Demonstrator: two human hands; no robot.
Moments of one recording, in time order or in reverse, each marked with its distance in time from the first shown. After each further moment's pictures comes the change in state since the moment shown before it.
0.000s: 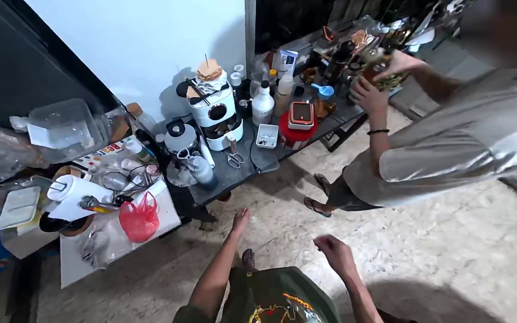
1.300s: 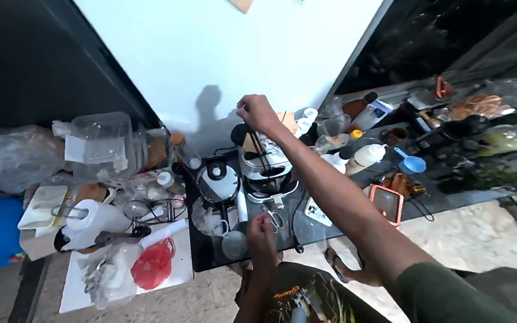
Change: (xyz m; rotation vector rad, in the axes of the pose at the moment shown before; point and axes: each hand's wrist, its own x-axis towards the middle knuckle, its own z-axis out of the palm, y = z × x) left_hand 0.036 0.324 -0.061 0.024 0.649 0.605; right_hand 0.454 -0.694 0.162 -0.261 -0.215 -1.012
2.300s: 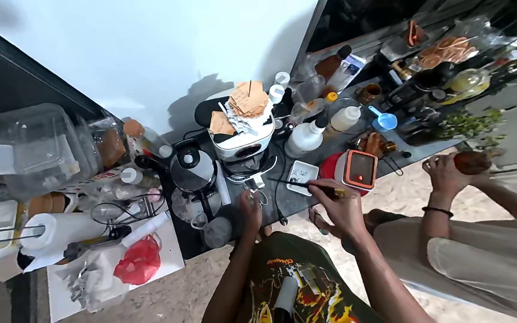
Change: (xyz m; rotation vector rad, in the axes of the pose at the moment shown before) left_hand 0.031 -0.102 0.065 0.087 -0.248 -0.274; right_hand -0.370 0.087 -0.026 0.315 0.328 0.358
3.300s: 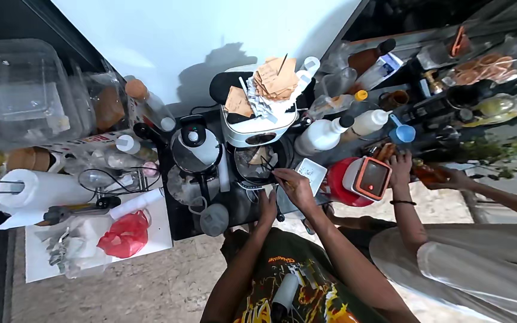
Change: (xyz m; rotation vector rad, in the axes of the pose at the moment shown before) left_hand 0.002 -0.043 0.073 -0.152 -0.127 -0.242; right_hand 0.038 0.098 0.115 -0.238 -0.271 -0.220
